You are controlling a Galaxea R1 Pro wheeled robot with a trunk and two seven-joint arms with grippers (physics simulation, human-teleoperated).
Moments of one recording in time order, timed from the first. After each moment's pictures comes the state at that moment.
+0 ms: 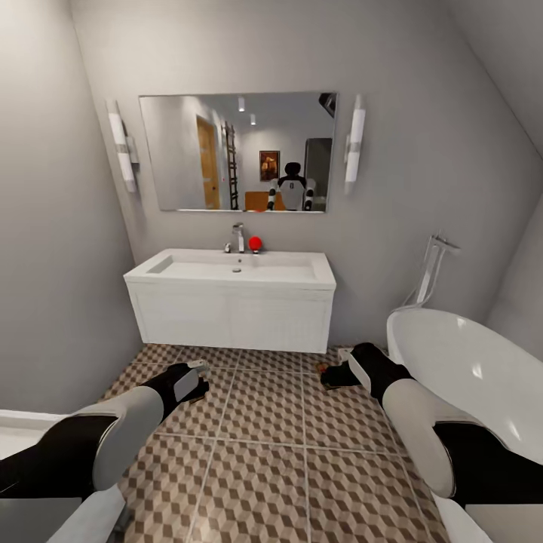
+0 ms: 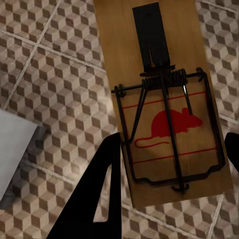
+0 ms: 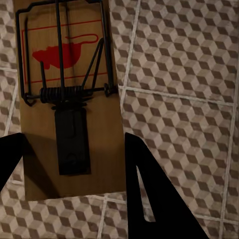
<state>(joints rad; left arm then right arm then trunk) -1.08 -0.05 0.02 -0.01 0.26 0.37 0.37 -1.05 0.04 -0.03 -0.25 0.08 0.70 0.08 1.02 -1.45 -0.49</state>
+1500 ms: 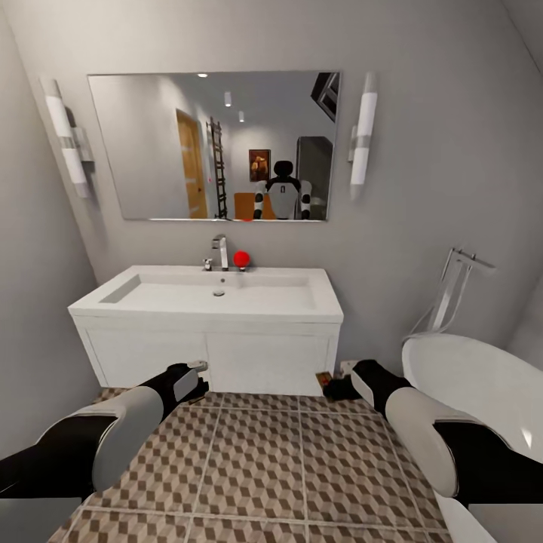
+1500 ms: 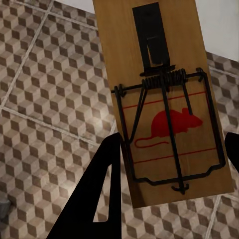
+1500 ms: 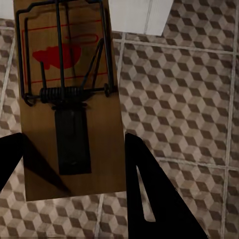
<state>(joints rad) -1.08 -0.05 0.02 0.00 0.27 0.37 0.37 -1.05 0.03 -0.03 -0.09 0.08 0.53 0.08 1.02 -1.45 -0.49</state>
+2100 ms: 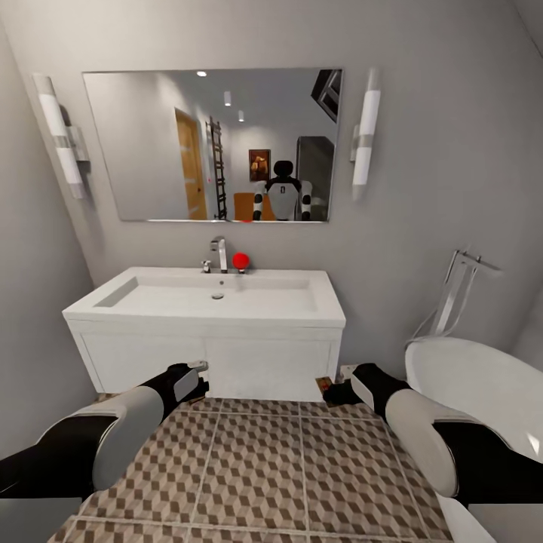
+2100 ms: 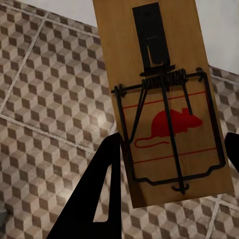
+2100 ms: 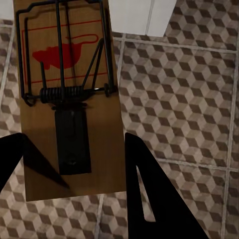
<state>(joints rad) -1.08 -0.05 0.02 0.00 0.27 0.37 0.37 -1.05 0.03 -0.03 -0.06 0.08 0.52 0.08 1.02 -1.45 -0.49</state>
